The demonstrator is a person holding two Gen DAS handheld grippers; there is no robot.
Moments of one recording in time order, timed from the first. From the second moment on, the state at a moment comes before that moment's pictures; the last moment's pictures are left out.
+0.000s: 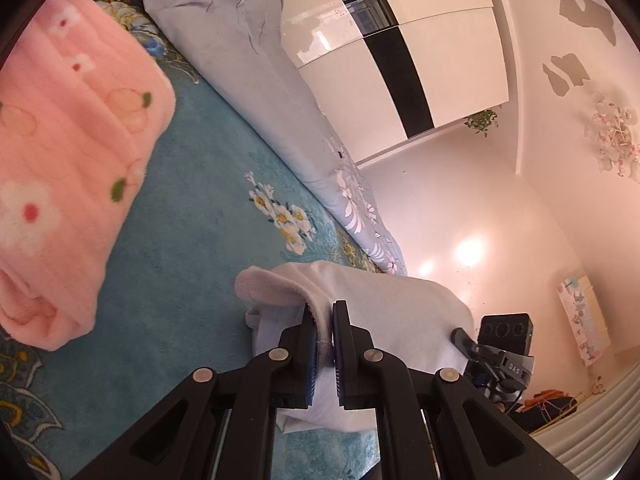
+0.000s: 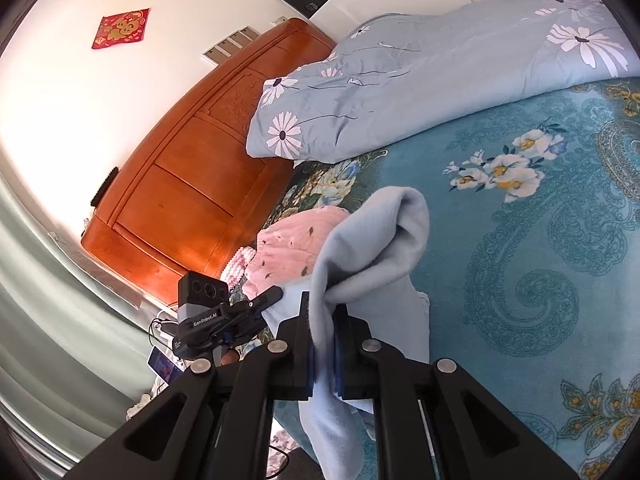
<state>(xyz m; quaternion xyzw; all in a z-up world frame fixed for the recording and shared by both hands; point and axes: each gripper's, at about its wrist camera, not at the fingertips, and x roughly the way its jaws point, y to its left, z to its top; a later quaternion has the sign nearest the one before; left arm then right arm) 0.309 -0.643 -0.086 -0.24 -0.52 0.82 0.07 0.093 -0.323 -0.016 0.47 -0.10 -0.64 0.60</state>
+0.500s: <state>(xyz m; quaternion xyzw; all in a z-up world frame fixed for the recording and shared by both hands) 0.206 -0.551 -0.139 -0.39 -0.47 0.79 0.10 -0.006 -0.188 -0.099 0.54 -0.15 -0.68 0.47</state>
